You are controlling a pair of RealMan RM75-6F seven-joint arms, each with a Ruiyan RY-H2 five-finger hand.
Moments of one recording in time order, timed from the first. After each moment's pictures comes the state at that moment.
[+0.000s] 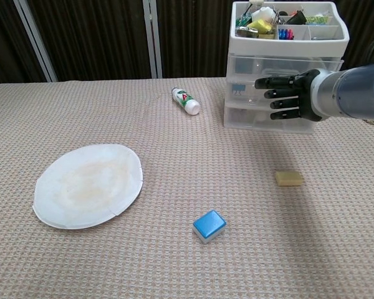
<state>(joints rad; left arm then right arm) -0.13 -1.17 -0.04 -1.56 1.54 1.49 0.10 0.74 -1.70 0.71 -1.59 -0.19 1.04 0.07</state>
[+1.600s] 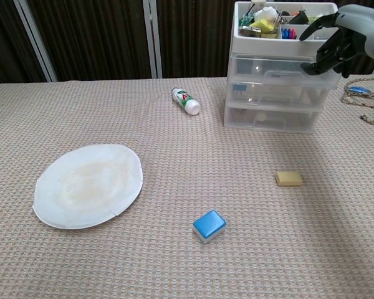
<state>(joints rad) -0.13 -1.17 -0.04 -1.56 1.55 1.50 0.09 0.71 -1.54 0.46 -1.70 -0.67 1.33 -0.48</state>
